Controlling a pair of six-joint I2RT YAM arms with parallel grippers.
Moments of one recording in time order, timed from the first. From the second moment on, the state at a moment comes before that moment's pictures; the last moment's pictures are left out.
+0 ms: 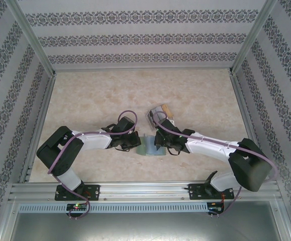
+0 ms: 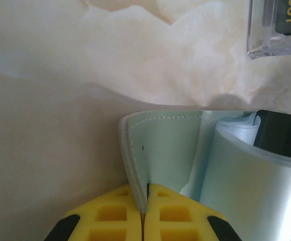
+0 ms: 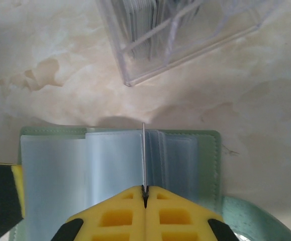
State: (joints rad) left arm -0.67 1.66 0.75 -0.08 0.28 -1.00; right arm 0.80 1.41 0.73 -0.31 0.11 0.86
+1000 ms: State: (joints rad) left arm -0.63 1.67 0.70 0.02 0.37 -1.03; right arm 0.78 1.26 0.66 -0.02 -0.13 0.96
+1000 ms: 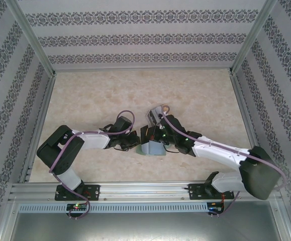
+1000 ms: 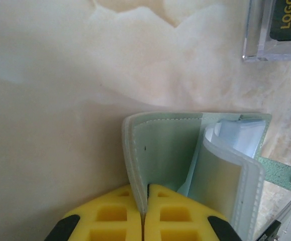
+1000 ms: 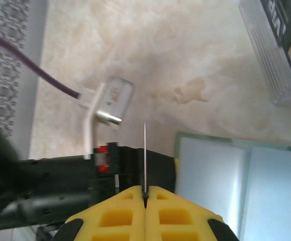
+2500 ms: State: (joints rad) left arm -0.61 1.57 0.66 -0.10 0.25 -0.96; right arm 0.76 1.44 0.56 0.08 -0.12 1.00
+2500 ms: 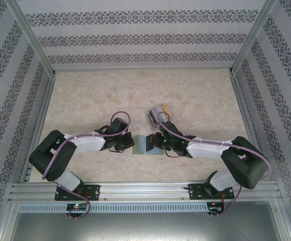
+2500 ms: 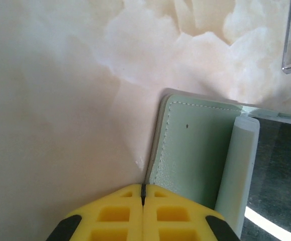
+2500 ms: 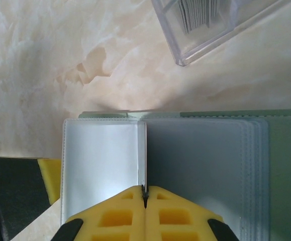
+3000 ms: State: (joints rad) left arm -0.61 1.59 0.67 -0.11 0.25 -0.96; right arm 0.75 1.49 0.52 0.16 -0.13 1.00
